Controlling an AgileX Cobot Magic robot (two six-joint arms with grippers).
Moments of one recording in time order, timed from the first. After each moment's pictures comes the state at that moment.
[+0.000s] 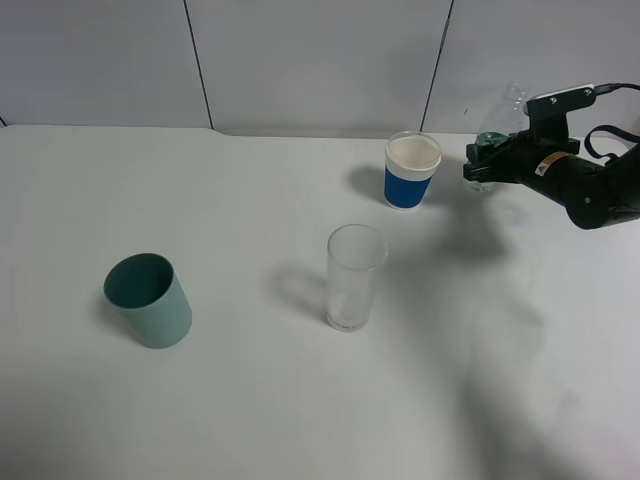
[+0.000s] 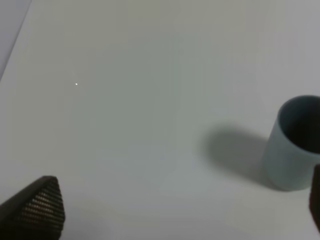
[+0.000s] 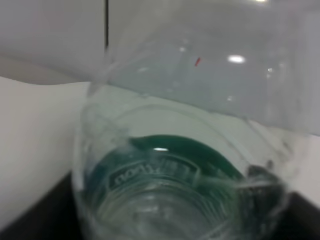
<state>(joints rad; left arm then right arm) 0.12 -0.01 -0.51 -0.08 1.06 0.12 -0.06 2.14 -0.89 -0.25 -0.87 -0.08</state>
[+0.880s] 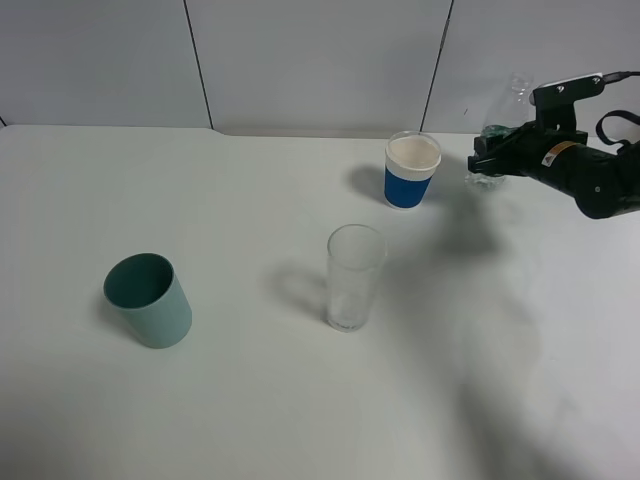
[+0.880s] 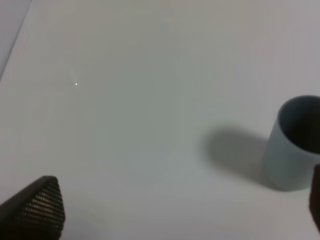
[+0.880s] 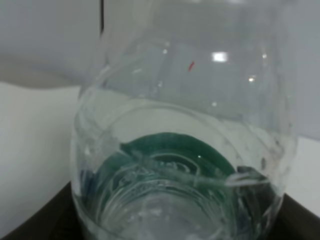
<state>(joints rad) 0.12 -0.01 -0.51 -0.08 1.06 0.12 -0.06 2.06 -0.87 -0.26 -0.79 -0.06</state>
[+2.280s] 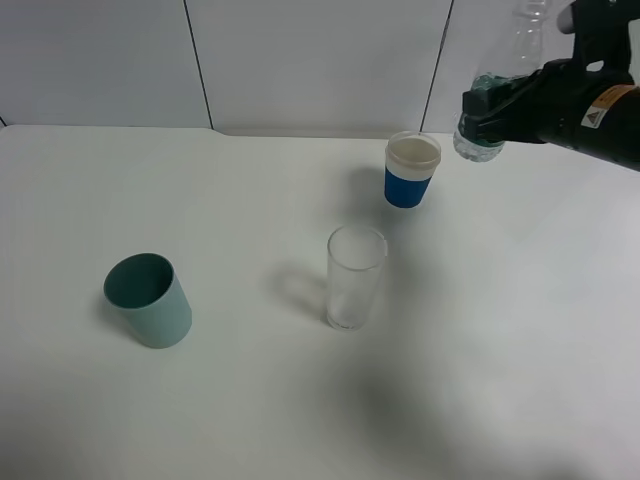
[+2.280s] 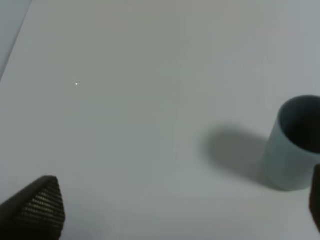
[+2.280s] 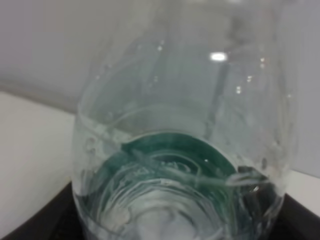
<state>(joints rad) 0.12 -0.01 -0.51 -0.08 1.06 0.12 0.20 1.46 -0.61 -0.24 -0.50 0.05</state>
